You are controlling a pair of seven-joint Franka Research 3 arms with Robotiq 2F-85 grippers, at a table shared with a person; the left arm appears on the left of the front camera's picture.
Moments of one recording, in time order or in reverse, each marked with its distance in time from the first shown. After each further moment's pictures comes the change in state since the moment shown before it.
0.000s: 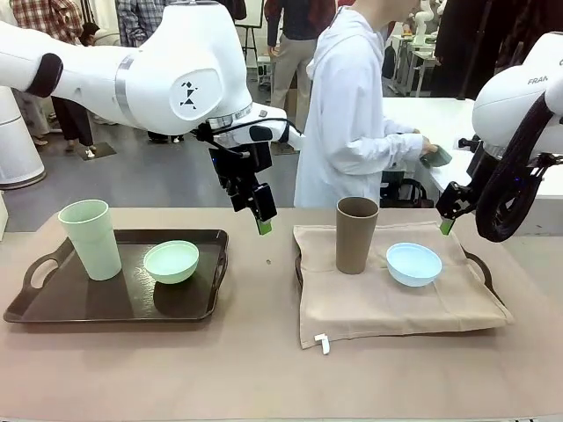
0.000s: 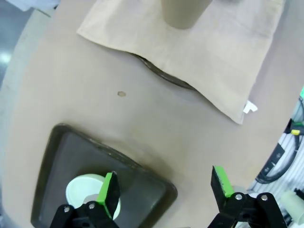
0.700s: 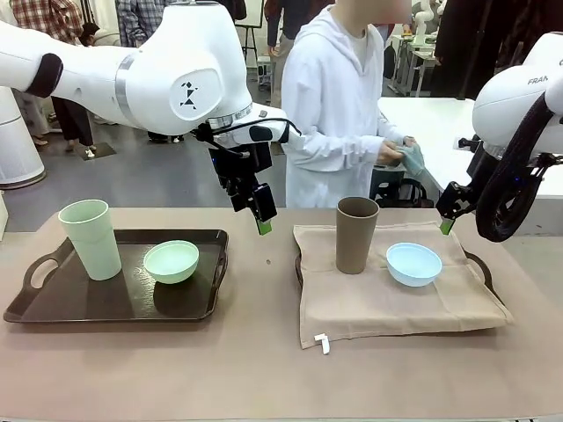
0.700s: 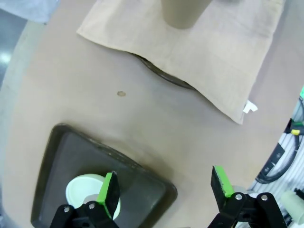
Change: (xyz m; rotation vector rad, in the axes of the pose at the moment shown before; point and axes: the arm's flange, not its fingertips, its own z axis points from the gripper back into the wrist) left arm 0.000 0.000 0.000 0.000 0.000 -0.001; right arm 0.000 0.000 0.000 0.000 0.000 0.000
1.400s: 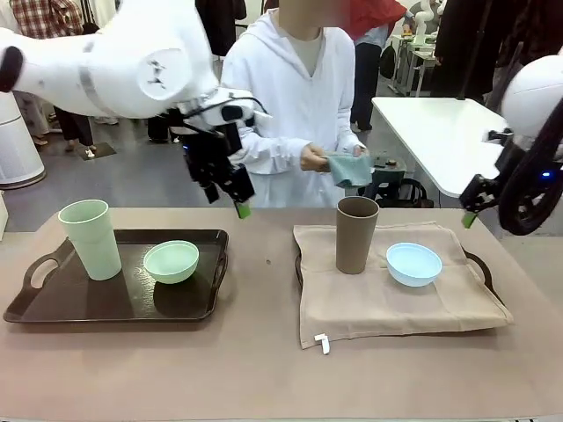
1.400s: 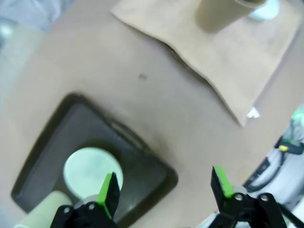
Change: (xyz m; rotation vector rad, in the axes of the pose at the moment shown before) left arm -0.038 0.050 0.028 -0.043 -0.026 0.240; right arm -0.011 -0.047 0.020 0.024 -0.037 -0.103
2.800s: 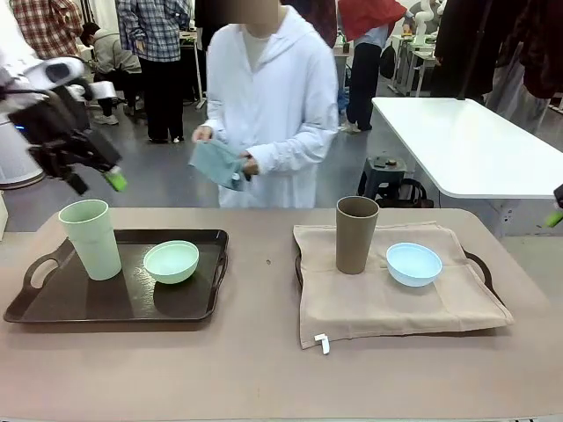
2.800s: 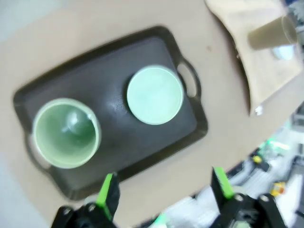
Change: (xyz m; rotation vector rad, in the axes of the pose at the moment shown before) left arm -0.174 0.159 0.088 -0.149 -0.109 0.447; right arm -0.046 -0.146 0.035 0.247 -0.002 -0.246
